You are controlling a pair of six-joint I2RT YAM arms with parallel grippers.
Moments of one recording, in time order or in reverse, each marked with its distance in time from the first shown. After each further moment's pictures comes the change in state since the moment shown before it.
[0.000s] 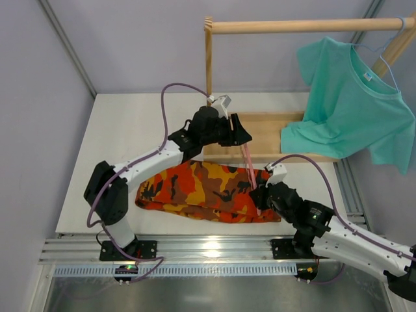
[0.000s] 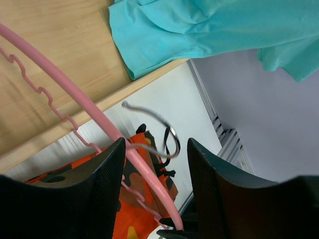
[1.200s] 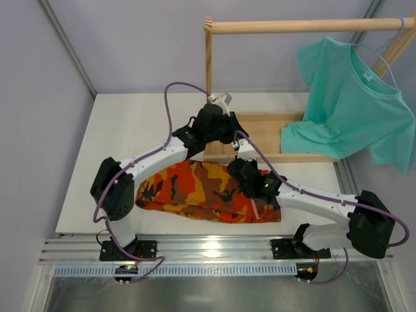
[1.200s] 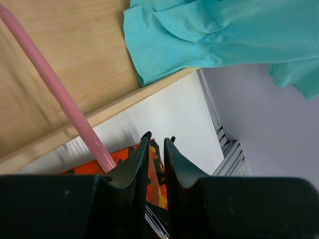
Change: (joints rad) left arm -0.004 0.078 0.090 -0.055 -0.043 -0.037; right arm -0.002 0.666 0.321 0.194 0.393 -0.203
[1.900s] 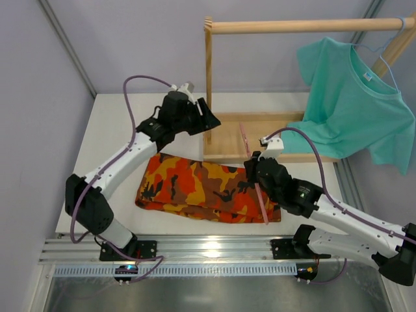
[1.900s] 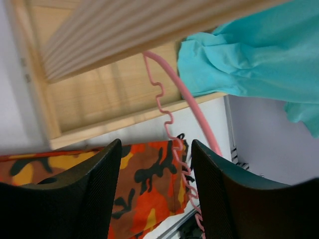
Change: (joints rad) left arm 0.176 -0.199 -0.008 -0.270 -0.039 -0.001; right arm -0.004 -0.349 0.014 -0.108 -0.130 0.143
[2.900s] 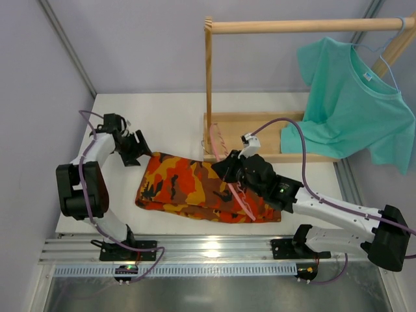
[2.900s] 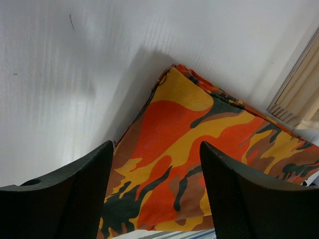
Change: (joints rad) left arm 0.716 0.068 -0.301 -0.339 0.220 0.402; right arm 0.021 0.176 -0.029 0.375 -0.362 0.251
